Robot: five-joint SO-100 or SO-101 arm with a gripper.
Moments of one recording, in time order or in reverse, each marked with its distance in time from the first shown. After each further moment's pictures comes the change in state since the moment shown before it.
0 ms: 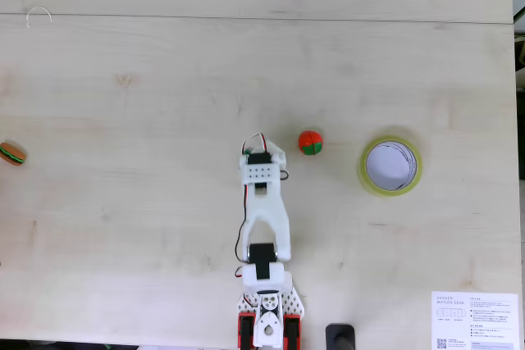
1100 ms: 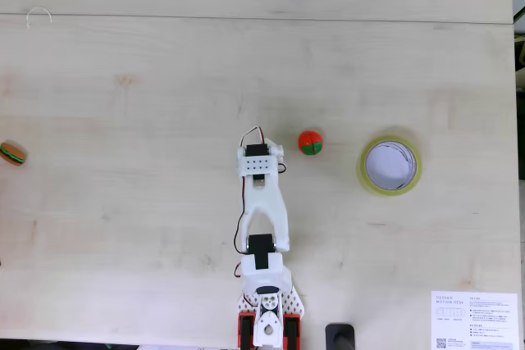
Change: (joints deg) arm -0.2 -3.3 -4.4 6.8 0.0
